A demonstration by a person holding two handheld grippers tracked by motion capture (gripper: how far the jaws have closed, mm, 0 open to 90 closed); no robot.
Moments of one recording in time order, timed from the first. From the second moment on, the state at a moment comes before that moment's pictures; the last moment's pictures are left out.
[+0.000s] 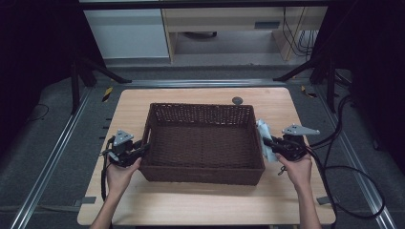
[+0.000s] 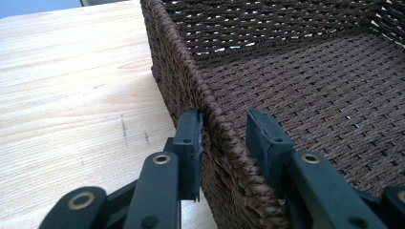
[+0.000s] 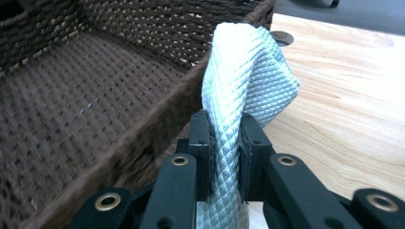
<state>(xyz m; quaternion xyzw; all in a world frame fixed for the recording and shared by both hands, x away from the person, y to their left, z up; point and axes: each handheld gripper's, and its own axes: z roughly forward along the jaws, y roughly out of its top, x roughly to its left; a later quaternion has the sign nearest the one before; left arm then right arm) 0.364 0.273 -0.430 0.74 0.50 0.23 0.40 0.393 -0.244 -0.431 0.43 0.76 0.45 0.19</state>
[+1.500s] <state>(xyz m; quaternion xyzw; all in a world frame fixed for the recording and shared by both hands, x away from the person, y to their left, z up) 0.373 0.275 -0.429 0.73 0.51 0.23 0.39 0.376 -0.234 -0.449 0.41 0.79 0.41 0.17</state>
